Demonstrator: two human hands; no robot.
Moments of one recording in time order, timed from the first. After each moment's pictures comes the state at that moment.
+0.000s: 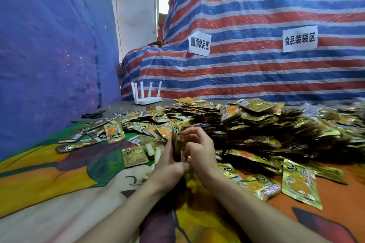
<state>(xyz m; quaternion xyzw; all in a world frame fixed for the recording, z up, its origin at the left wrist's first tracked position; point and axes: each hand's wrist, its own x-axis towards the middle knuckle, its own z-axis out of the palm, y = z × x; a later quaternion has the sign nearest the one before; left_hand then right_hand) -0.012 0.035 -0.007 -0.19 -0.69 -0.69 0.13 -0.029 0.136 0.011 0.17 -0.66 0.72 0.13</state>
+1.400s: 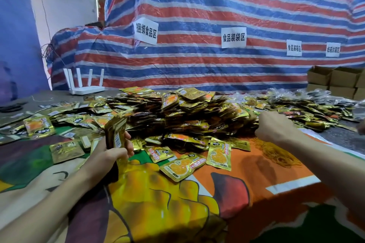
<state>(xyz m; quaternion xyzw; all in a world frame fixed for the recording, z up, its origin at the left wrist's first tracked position) -0.032 0.022 -0.023 -0.17 -0.70 -0.69 0.05 0.026 0.424 0.078 -0.22 -0.96 -0.06 0.17</state>
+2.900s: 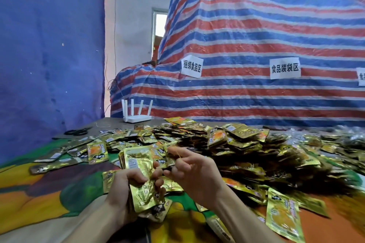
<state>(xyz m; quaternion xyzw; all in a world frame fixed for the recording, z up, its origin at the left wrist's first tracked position) -0.013 0.005 0.012 -0.10 -0.38 -0.91 -0.10 -0.039 0.178 0.038 0.26 -0.45 0.83 -0.18</state>
